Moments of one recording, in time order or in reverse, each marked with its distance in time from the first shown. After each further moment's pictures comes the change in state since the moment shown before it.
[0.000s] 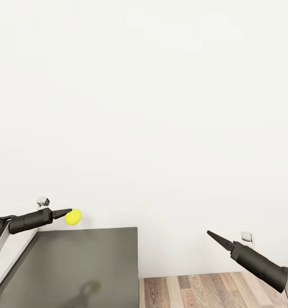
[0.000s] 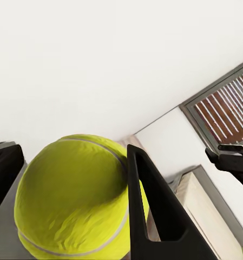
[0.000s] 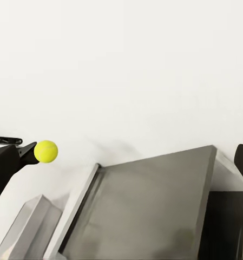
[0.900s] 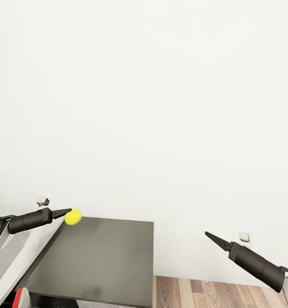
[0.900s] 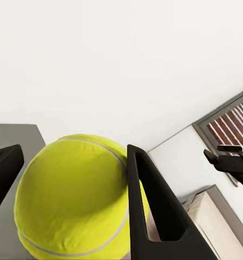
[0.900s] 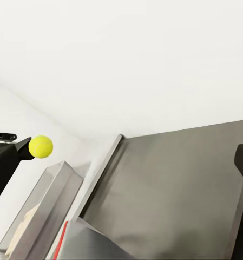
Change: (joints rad) left arm -0.001 0.003 0.000 -0.002 -0.001 0.000 0.000; right arm 0.000 0.002 0.013 0.001 0.016 0.007 -0.014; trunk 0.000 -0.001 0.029
